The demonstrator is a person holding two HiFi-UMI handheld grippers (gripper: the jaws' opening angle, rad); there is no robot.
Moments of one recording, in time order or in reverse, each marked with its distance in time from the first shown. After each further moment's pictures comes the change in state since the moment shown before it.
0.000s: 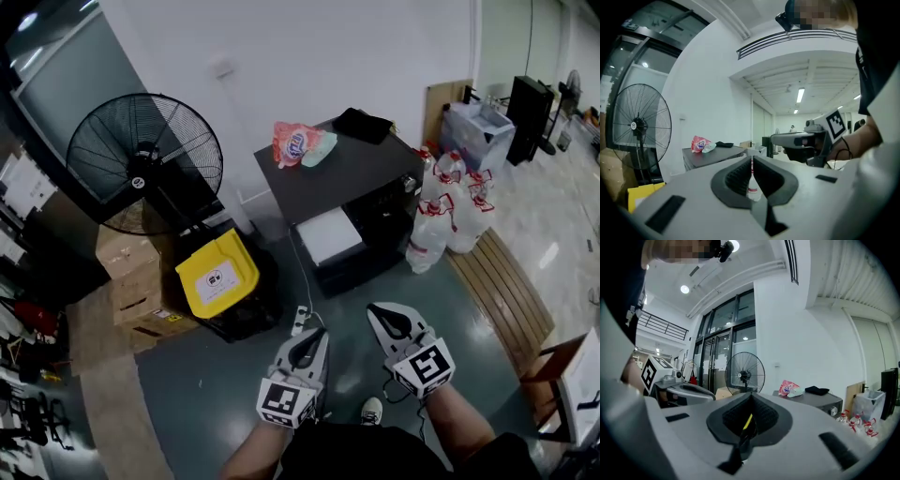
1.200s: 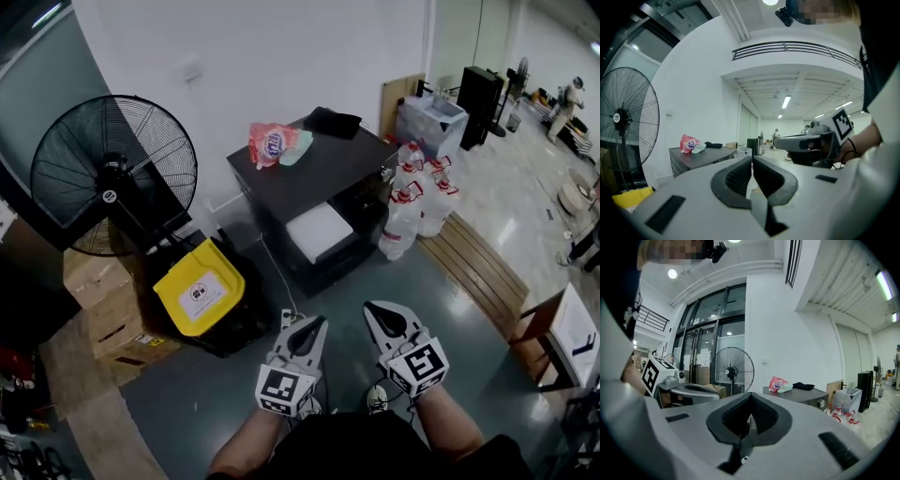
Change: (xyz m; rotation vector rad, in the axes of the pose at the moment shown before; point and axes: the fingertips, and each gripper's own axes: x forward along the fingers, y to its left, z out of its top) left arm -0.038 0.070 -0.004 -0.009 -0.026 -0.222; right arm 0.042 0.073 0.004 0.027 0.060 -0.250
